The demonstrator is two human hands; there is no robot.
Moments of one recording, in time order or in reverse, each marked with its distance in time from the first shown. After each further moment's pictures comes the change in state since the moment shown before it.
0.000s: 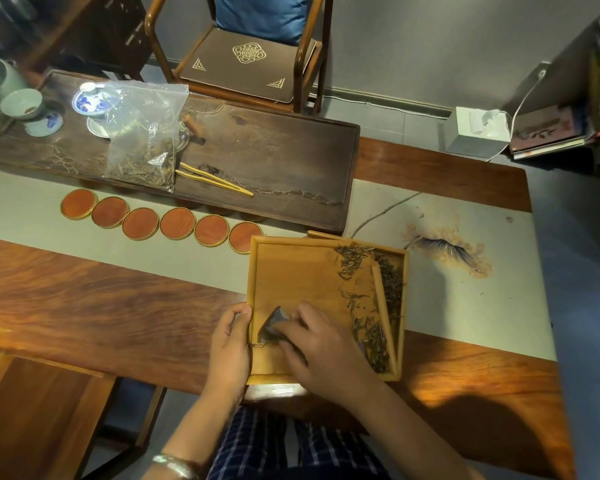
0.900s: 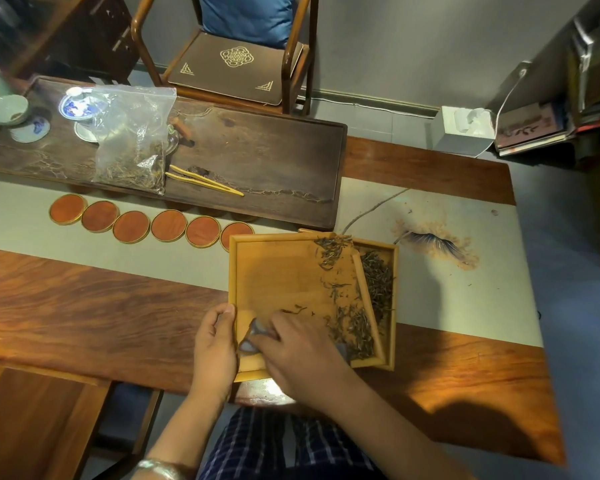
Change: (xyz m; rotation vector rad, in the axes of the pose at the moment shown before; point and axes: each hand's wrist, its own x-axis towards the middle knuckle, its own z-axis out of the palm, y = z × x) left_hand 0.001 -0.002 -0.010 0.041 0.074 0.035; right_hand -0.003 -0.022 0.004 -0.173 -0.049 -0.092
